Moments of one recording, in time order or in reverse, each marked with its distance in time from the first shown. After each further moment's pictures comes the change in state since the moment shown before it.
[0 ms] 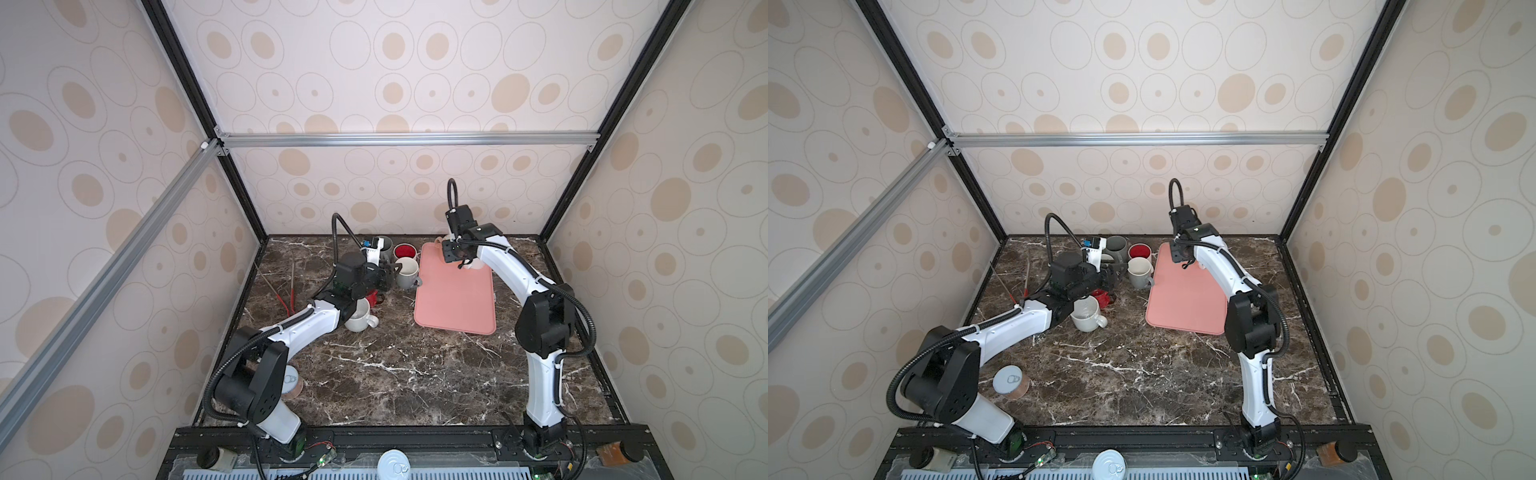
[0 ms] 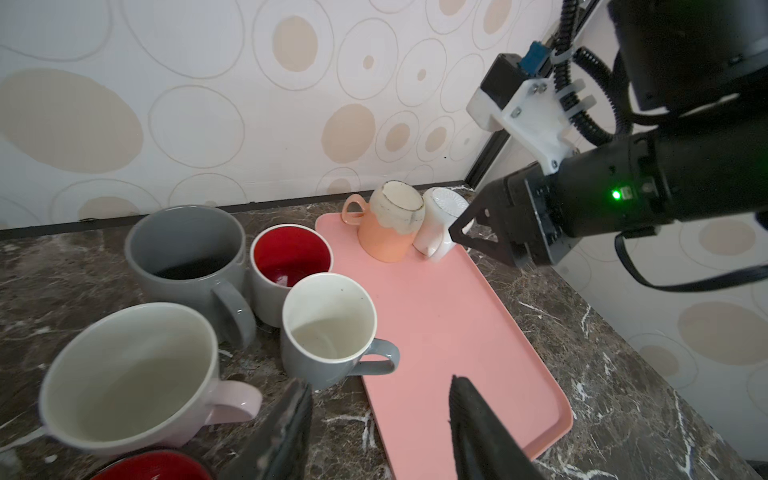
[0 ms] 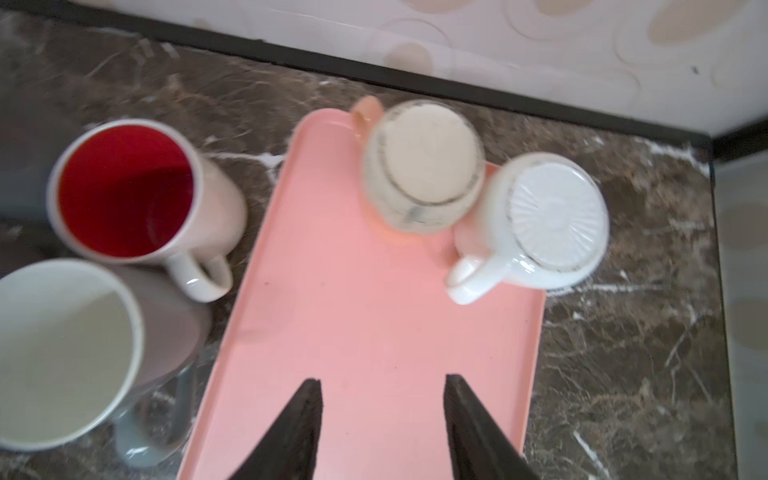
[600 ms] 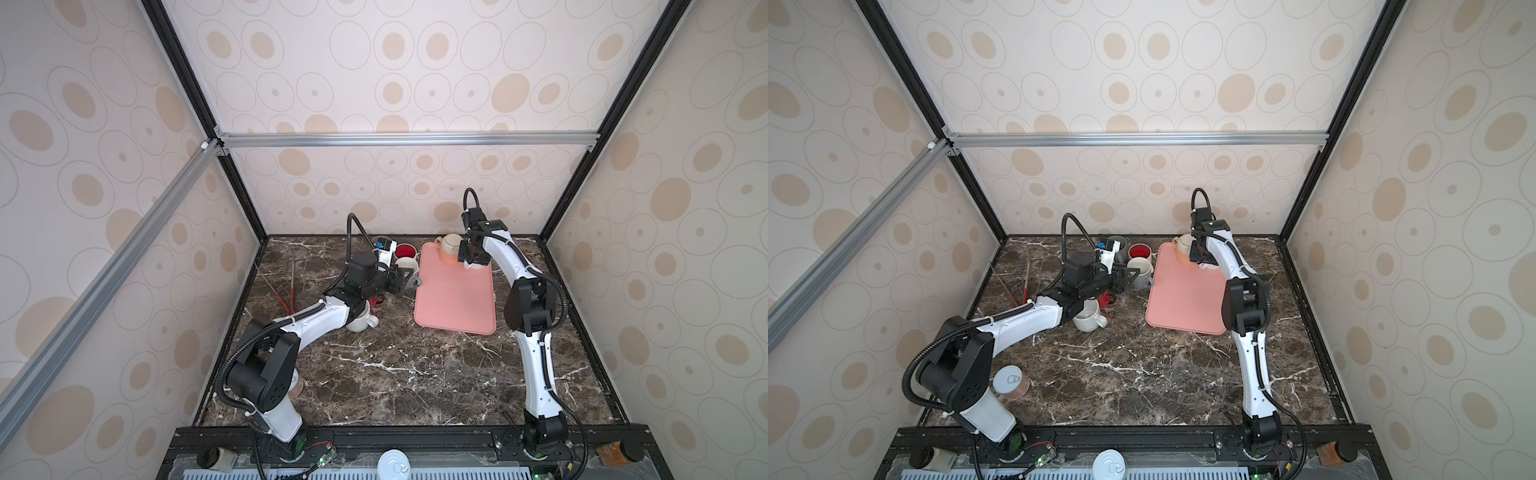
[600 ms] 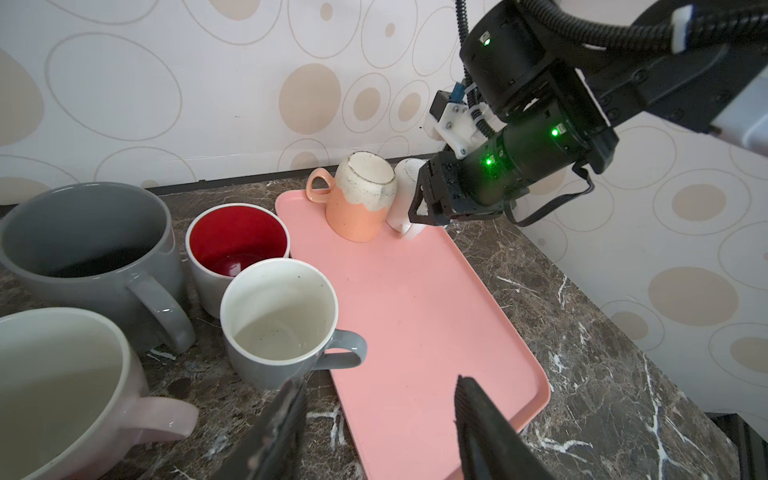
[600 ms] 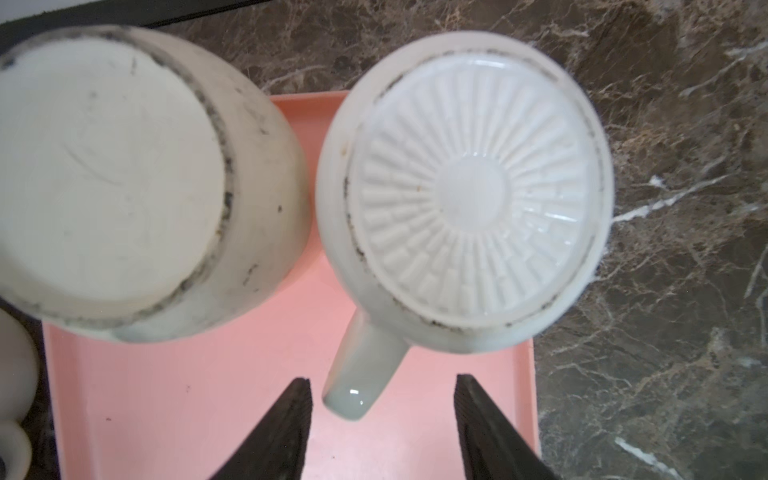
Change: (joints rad) left arm -0.026 0.058 0.037 -0.024 0.043 0.008; right arm -0.128 0.331 0.339 -0.188 -0.047 0.228
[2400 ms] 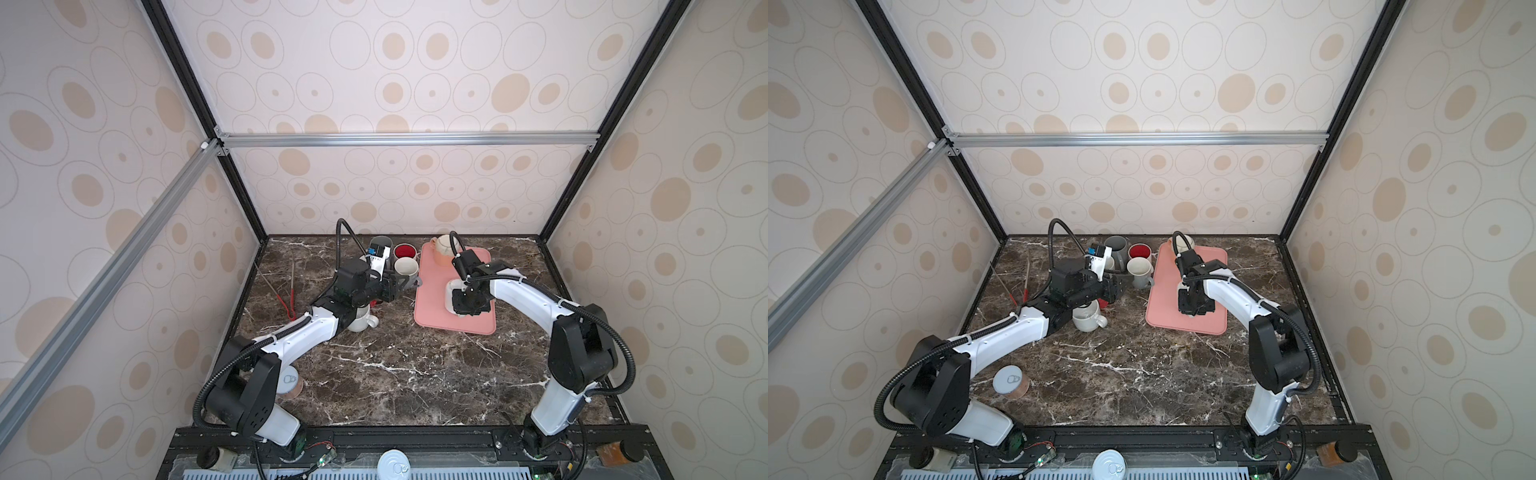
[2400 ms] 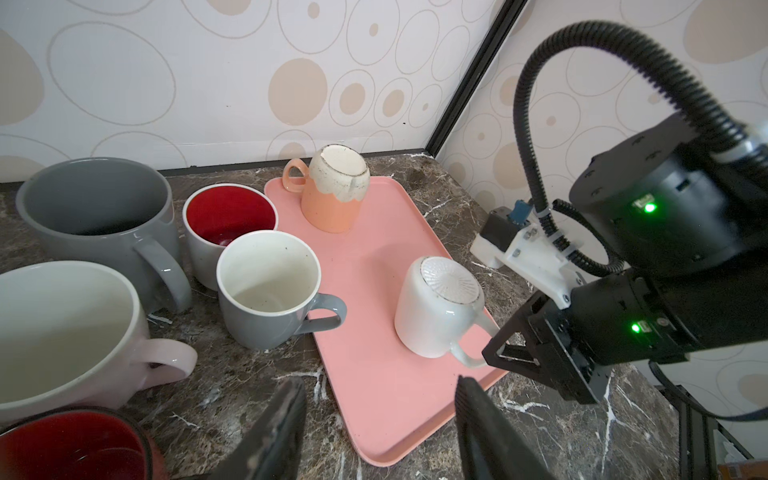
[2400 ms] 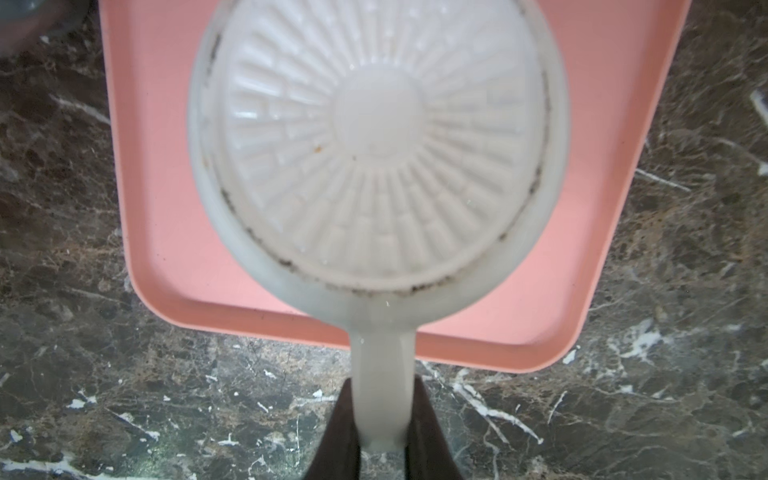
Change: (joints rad) left arm 0.000 -0.160 -0.121 -0.043 0.037 -0.030; right arm 0.226 -0.687 -0.985 0.121 -0.127 0.043
